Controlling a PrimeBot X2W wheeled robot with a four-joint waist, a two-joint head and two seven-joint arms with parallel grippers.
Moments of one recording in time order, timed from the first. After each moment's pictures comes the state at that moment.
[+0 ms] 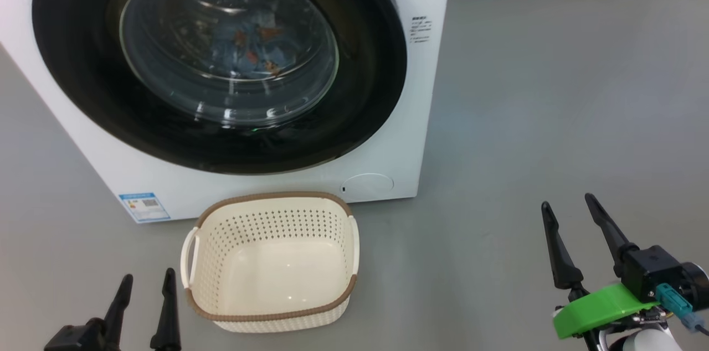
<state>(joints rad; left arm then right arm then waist) 0.02 0.11 -0.02 0.21 -0.35 -0.13 -0.26 -0.10 -0.06 -0.09 0.15 0.03 0.14 -0.26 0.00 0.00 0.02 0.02</state>
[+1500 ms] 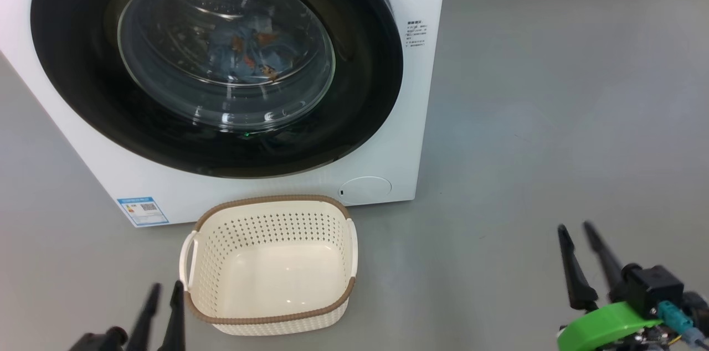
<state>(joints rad) 0.04 0.12 -0.05 0.18 -0.34 -0.13 -0.25 -0.06 -0.05 -0.14 0.18 0.03 0.14 -0.26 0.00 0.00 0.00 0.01</state>
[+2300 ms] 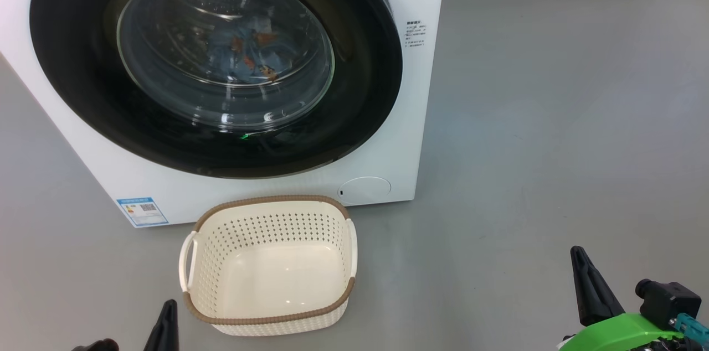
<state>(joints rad) 0.06 0.08 -0.05 0.24 -0.54 -0.13 -0.20 -0.02 -0.03 -0.14 0.25 0.27 0.14 -0.20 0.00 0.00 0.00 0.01</state>
